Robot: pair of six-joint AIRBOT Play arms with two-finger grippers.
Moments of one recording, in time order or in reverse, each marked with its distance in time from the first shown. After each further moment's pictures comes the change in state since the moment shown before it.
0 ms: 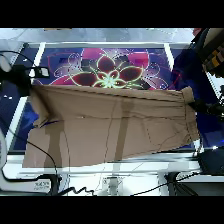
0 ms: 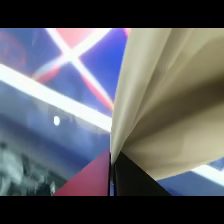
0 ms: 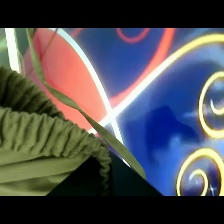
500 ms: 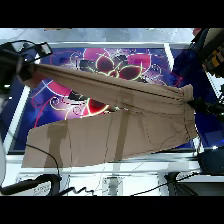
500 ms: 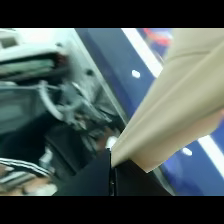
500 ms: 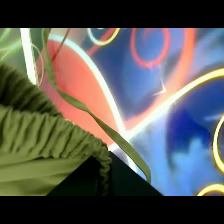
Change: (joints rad) left arm -0.191 0.201 0.002 0.449 0.066 -0.596; right arm 0.001 0.000 0.000 0.042 0.026 0.013
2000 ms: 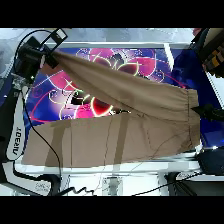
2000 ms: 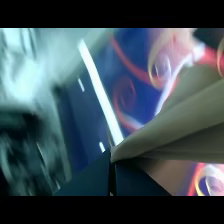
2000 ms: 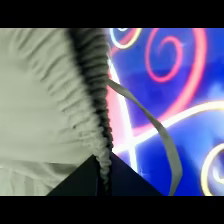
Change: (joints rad) left arm -0.074 -0.318 0.159 -0.066 0.344 -0.415; right arm -0.125 0.000 0.000 0.039 0.289 0.000
